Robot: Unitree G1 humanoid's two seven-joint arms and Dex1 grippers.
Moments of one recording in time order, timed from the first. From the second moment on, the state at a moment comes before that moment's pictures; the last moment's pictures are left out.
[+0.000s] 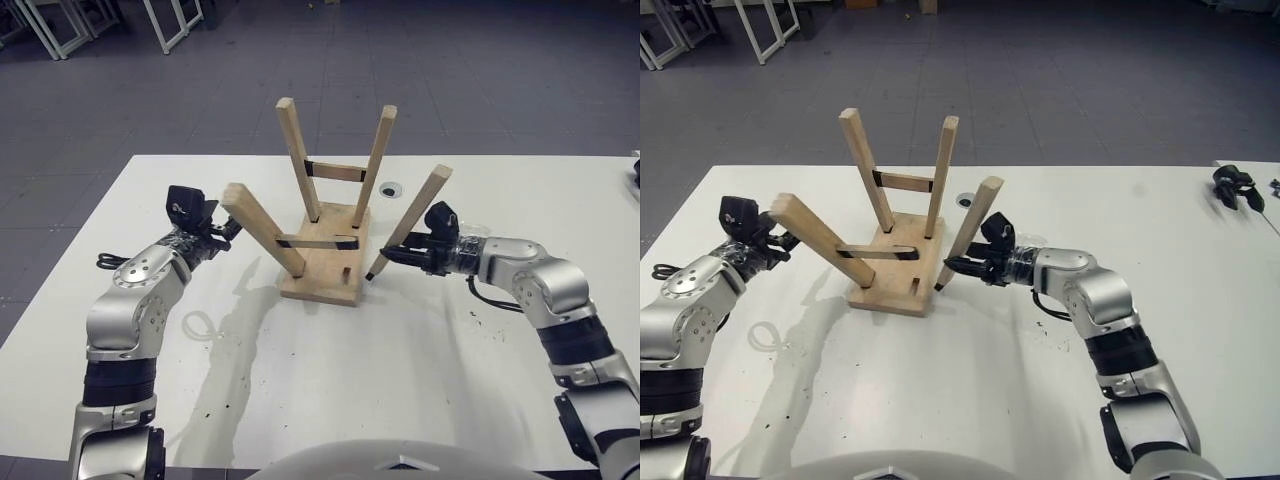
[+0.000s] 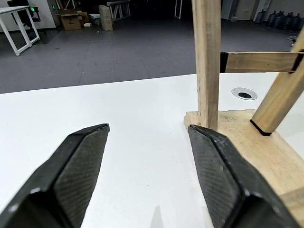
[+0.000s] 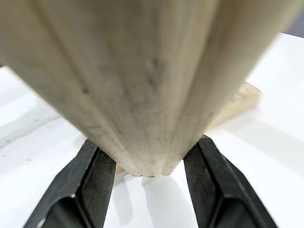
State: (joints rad) left arm -0.18 0.57 0.17 -0.11 -0.49 0.58 -0.29; right arm -0.45 -0.52 0.22 -0.11 0.54 0.74 0.77
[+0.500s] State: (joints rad) left arm -0.15 0.55 0.18 -0.02 -0.40 0.52 -0.37; right arm -0.47 -0.41 0.29 -0.12 0.52 0.77 0.79
